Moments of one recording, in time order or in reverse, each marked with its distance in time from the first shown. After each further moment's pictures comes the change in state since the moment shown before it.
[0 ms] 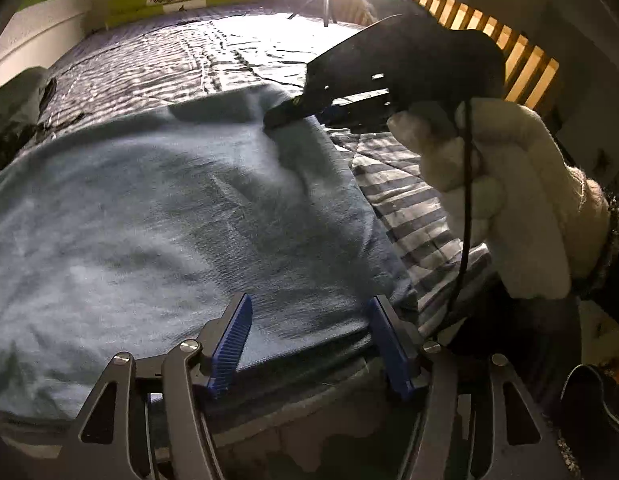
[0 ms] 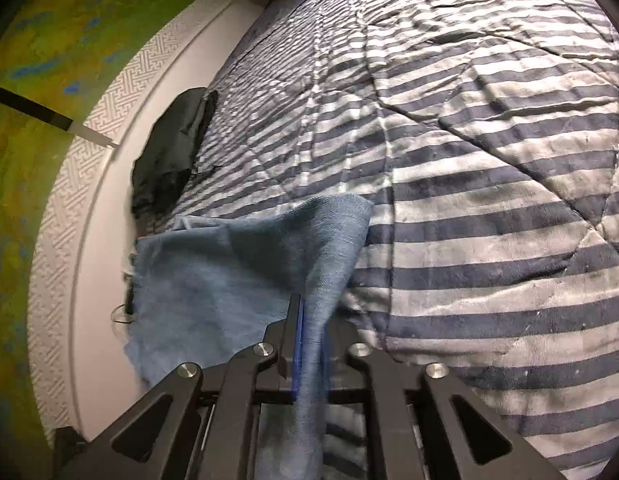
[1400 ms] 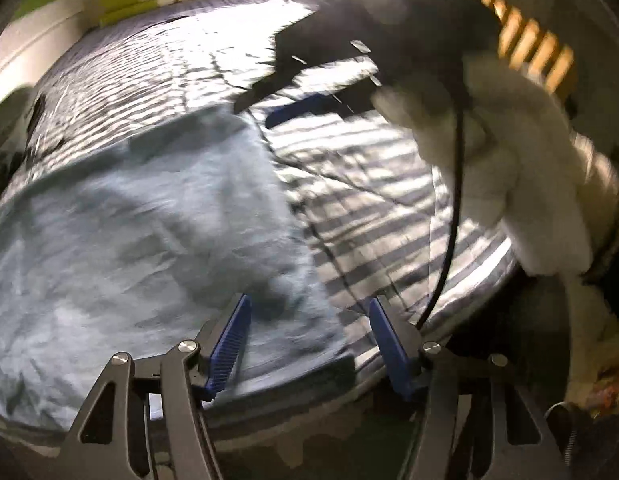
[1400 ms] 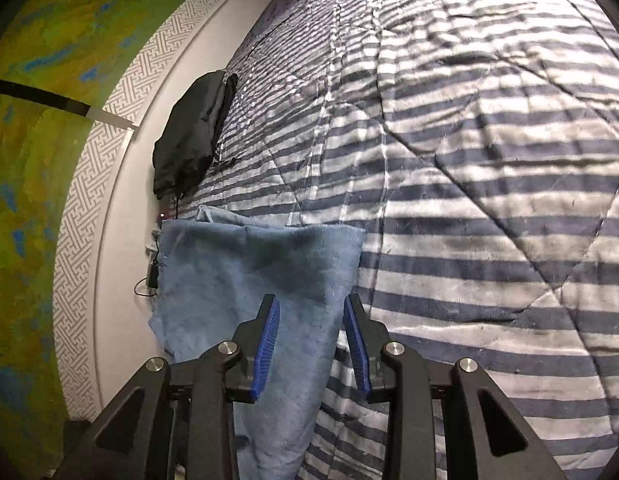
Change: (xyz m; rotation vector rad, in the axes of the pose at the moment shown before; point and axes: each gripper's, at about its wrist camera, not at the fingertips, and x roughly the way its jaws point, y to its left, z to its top) left arm 0.011 -0.072 0.043 0.056 0.102 0.103; right arm -0.035 -0.011 0.035 -0.058 0.127 0.058
